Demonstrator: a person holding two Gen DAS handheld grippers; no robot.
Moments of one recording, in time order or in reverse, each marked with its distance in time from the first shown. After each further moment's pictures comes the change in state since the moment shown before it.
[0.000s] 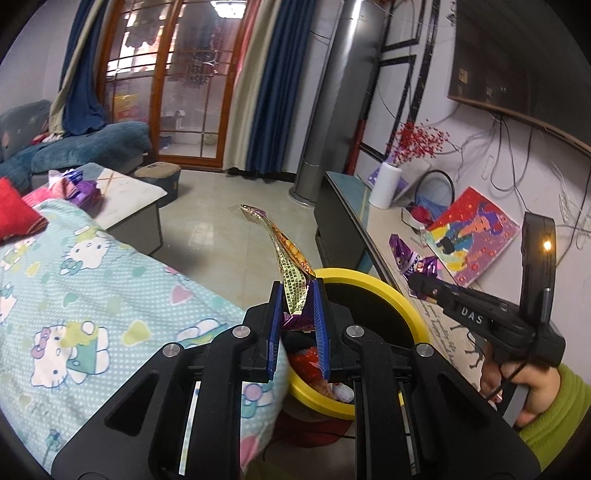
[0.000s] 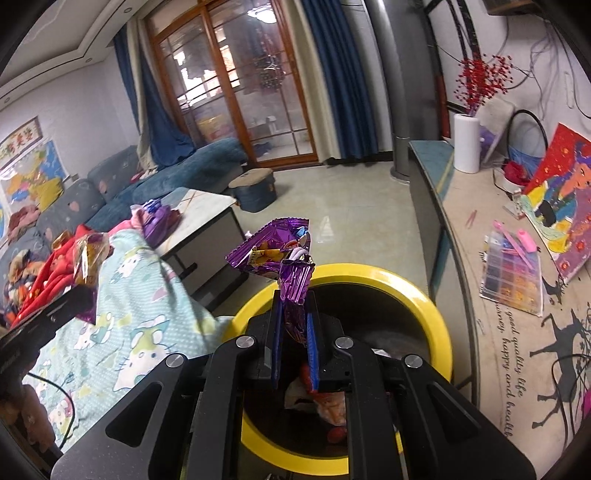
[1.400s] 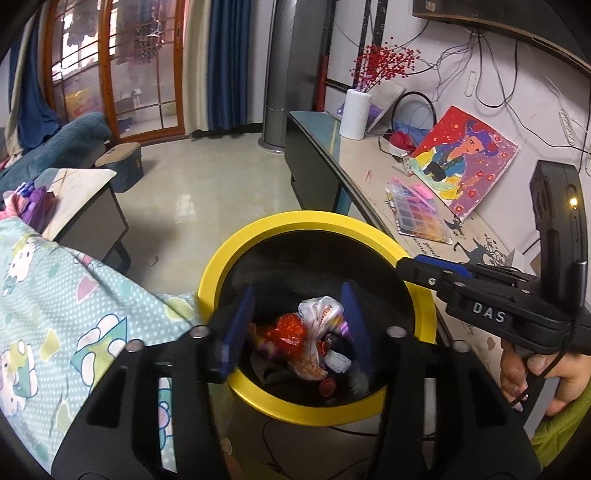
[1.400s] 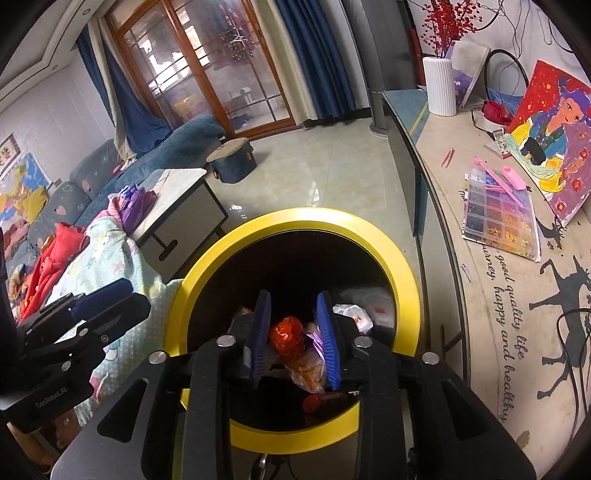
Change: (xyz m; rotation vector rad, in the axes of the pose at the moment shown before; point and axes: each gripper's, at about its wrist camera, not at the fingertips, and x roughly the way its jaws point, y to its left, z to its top) left arm 0.091 -0.057 -0.022 0.160 0.215 -0.036; right arm 0.022 -0.058 -0.034 0.103 0.138 -0.015
